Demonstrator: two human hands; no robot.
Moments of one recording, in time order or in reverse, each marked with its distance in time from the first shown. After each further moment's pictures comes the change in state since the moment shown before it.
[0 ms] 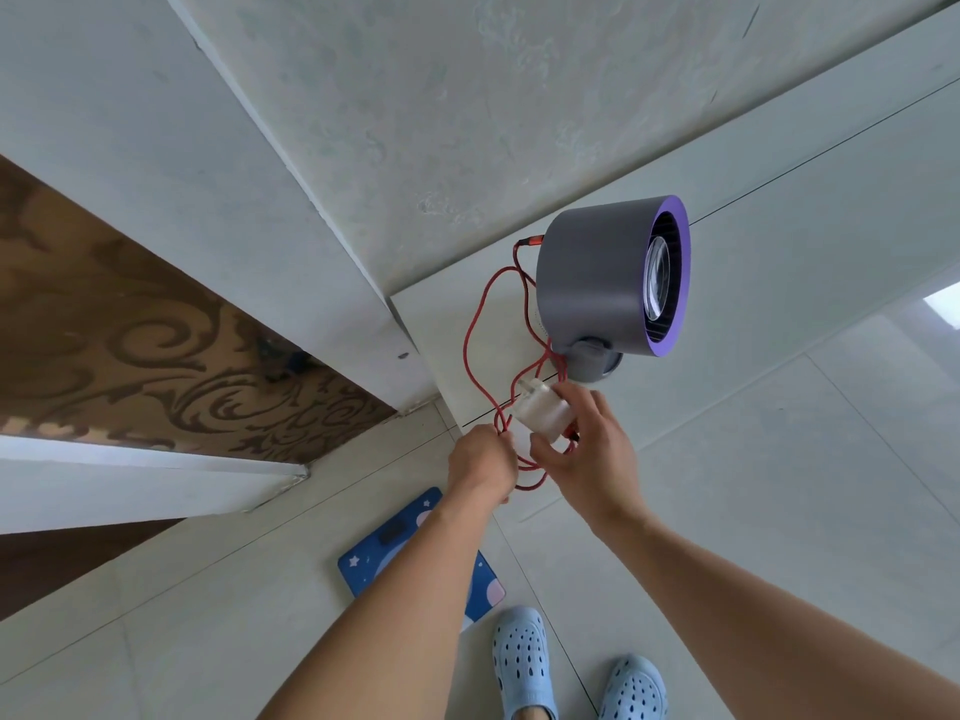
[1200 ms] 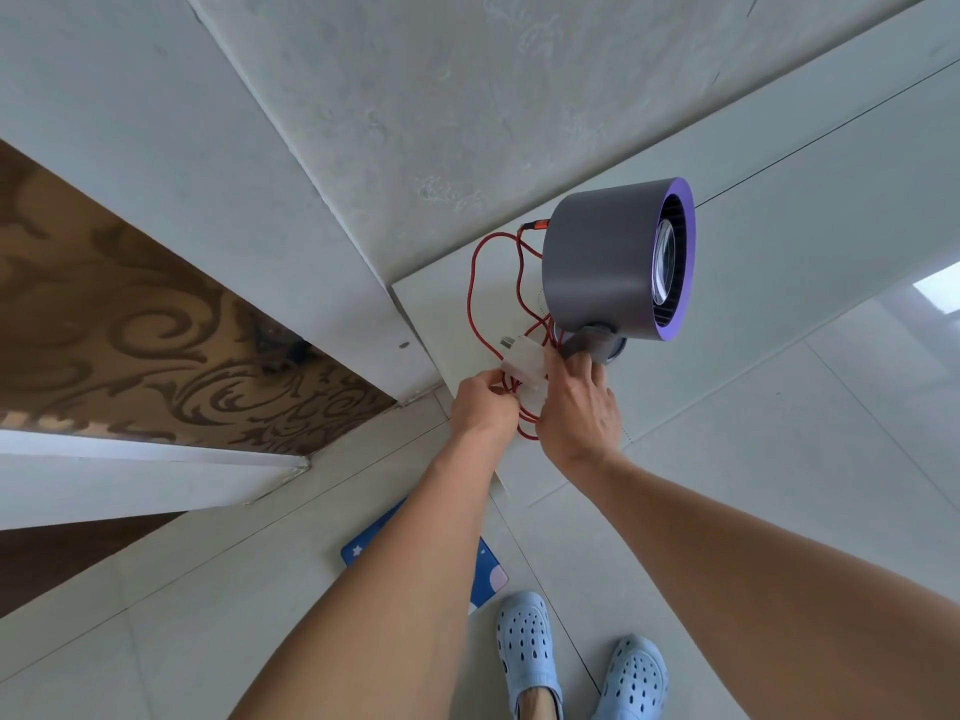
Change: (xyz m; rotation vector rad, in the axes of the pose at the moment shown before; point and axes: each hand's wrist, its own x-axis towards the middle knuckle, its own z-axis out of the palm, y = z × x) left_hand 0.004 0.019 -0.026 -0.546 0.079 0.044; right_hand 0.033 -0.016 0.022 -0.511 -0.091 0.047
